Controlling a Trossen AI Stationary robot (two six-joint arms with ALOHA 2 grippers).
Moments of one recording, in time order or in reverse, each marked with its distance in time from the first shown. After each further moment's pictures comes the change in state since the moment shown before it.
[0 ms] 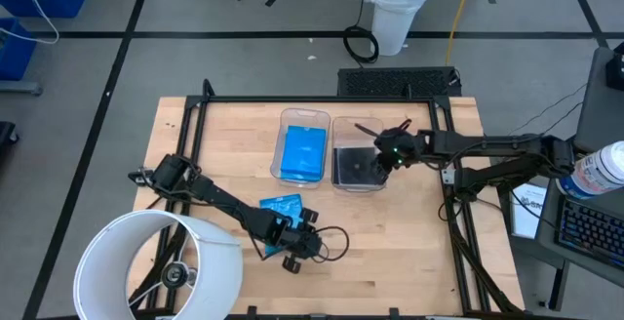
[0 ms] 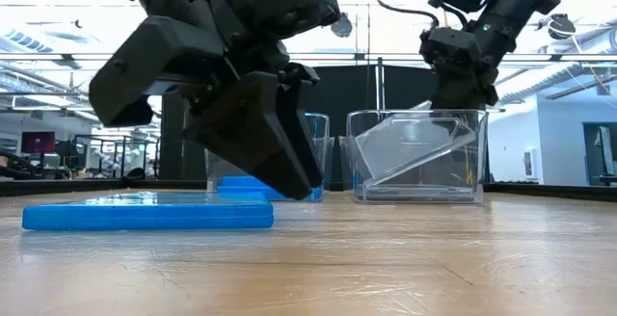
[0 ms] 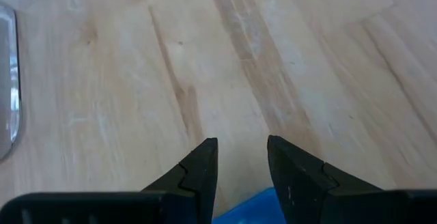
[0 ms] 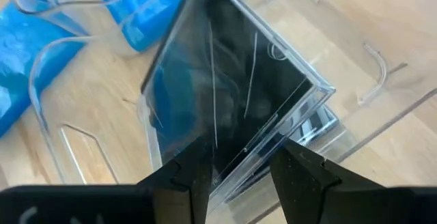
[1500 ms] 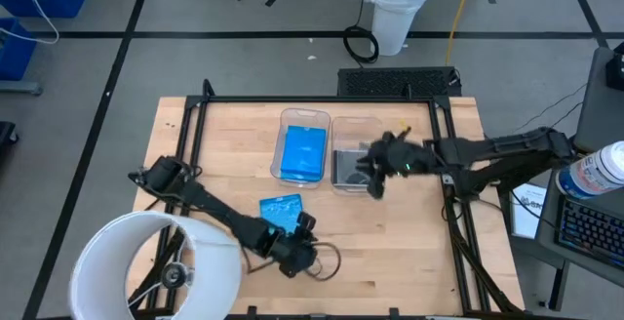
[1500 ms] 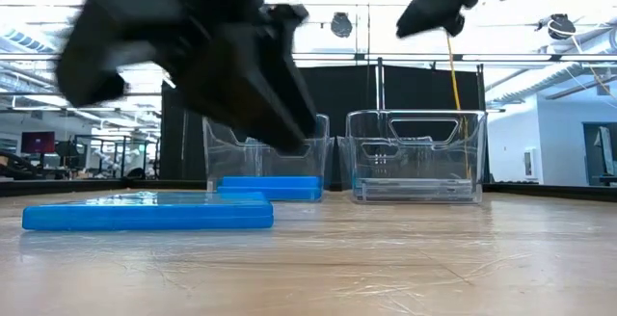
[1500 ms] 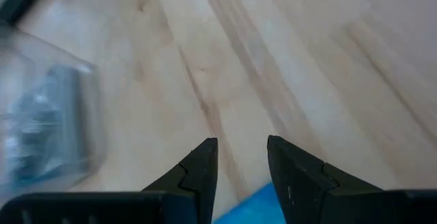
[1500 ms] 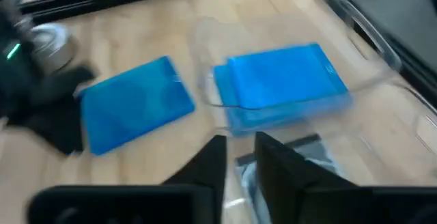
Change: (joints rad) left arm -0.096 -0.049 0.006 -0.017 -0.220 0.131; right arm 0.308 -0.006 0.201 0.094 0.212 -0.170
